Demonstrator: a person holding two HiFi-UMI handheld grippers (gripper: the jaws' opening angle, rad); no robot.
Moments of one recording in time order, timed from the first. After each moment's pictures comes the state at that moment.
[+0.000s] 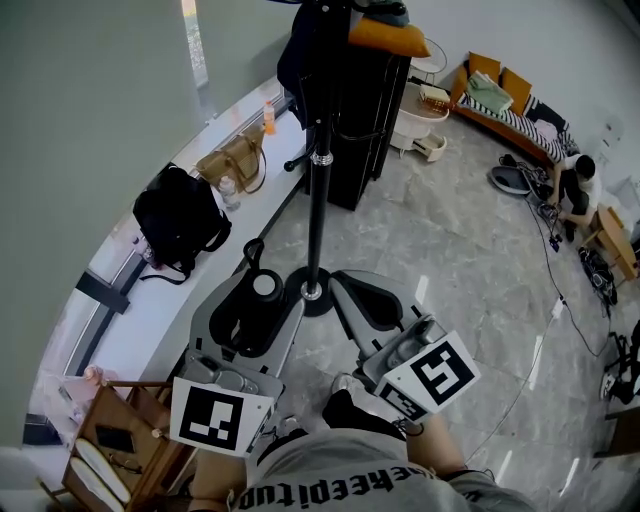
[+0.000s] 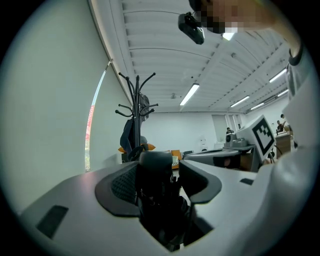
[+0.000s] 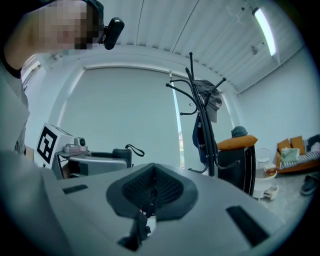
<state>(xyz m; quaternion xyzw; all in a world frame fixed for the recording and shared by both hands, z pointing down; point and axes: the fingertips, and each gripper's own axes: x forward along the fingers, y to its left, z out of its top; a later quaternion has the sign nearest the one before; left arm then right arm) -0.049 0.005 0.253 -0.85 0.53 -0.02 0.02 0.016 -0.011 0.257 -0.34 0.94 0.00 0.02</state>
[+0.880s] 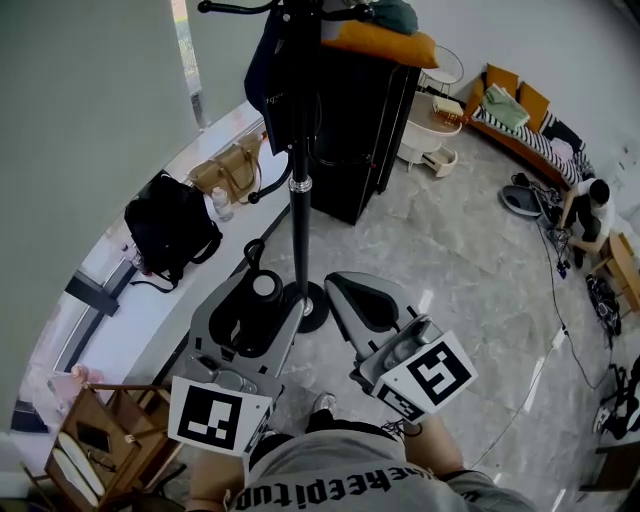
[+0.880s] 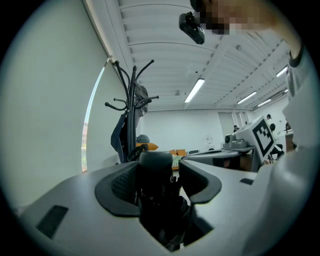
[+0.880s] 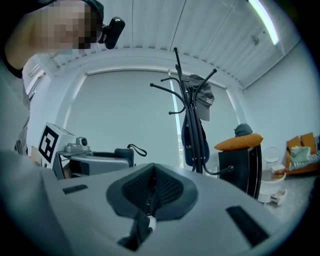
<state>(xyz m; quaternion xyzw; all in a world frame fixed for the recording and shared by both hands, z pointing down) 0.018 -0.079 0.251 -0.83 0.56 -0.02 0.02 0.077 -0.098 0.256 -0.29 0.96 0.00 0.02</state>
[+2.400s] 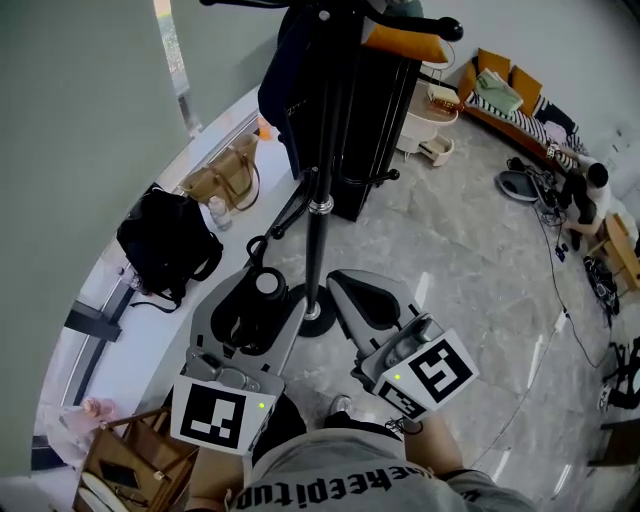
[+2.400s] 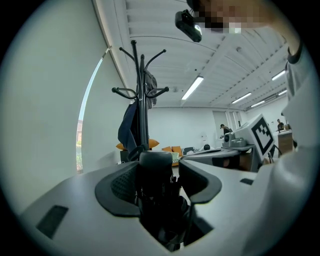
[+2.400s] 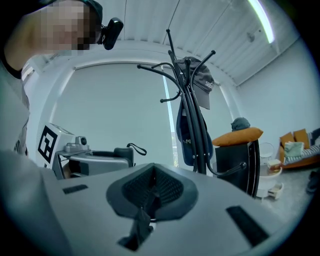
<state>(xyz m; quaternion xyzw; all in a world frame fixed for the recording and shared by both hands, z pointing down) -0.053 -0.158 0.269 -0.85 0.52 -0.04 0.02 0.006 -0.173 0.275 -0.33 0.94 -0.02 0.01</state>
